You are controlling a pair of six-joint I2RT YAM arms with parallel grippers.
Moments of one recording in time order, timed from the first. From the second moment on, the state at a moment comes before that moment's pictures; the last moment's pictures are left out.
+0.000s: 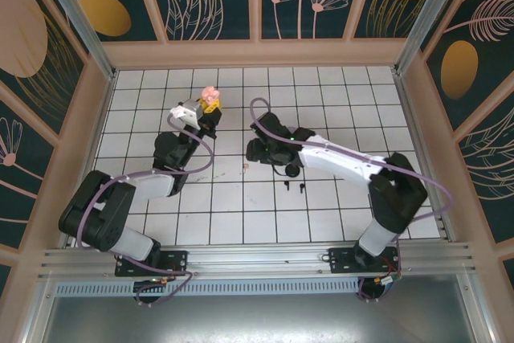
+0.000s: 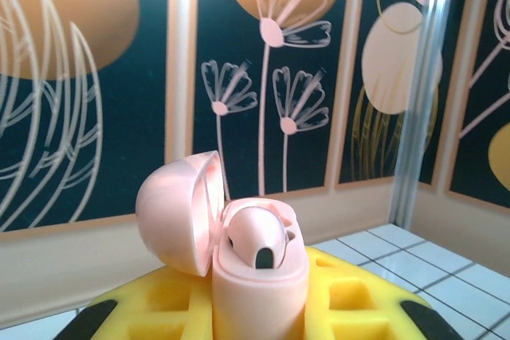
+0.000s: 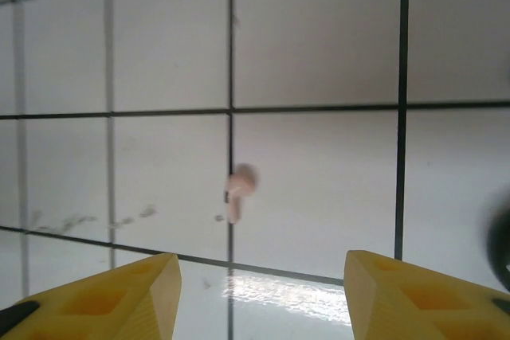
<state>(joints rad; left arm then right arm) -0.42 1.48 0.51 1.26 0.11 -0.13 0.86 1.69 1.21 -0.55 0.07 0.84</state>
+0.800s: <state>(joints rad) -0.37 1.41 0.41 1.32 0.02 -0.17 0.91 2.08 1.54 -0.70 0.05 0.88</state>
